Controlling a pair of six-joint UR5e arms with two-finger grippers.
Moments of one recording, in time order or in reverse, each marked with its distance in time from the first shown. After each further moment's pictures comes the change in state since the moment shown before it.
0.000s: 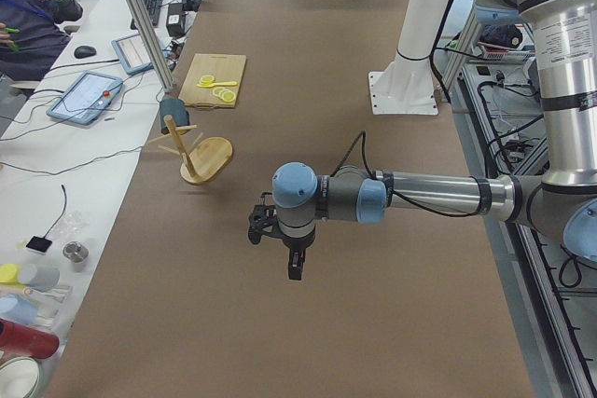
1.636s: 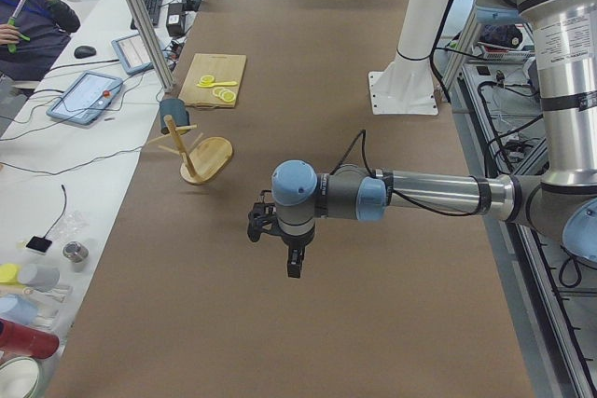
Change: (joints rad) left arm 0.000 -0.002 -0.006 0.001 -0.005 -0.003; right arm 0.000 -0.013 -0.001 0.001 0.004 0.003
